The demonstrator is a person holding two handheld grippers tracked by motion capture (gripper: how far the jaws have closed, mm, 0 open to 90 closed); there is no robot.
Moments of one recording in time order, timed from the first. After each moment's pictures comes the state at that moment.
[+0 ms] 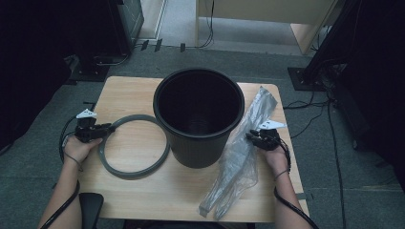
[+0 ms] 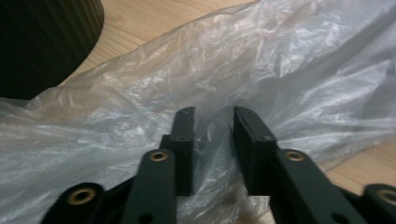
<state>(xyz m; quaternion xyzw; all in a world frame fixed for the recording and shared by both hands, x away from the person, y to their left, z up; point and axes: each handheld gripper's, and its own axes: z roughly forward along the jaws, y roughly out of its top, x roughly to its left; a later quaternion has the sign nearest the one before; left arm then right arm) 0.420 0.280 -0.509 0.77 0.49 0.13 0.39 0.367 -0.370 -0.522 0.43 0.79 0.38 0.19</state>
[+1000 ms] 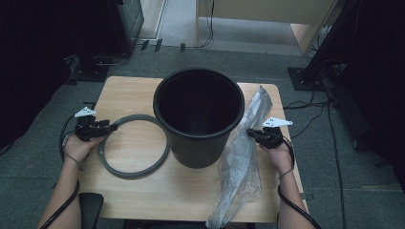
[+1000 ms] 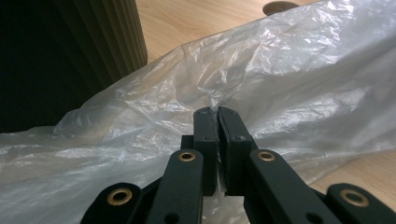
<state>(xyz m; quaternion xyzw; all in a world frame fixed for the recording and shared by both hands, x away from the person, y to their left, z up) 0.421 0.277 -0.501 0.76 0.48 0.13 0.41 0.361 -0.373 -0.497 0.41 0.78 0.44 0.17</state>
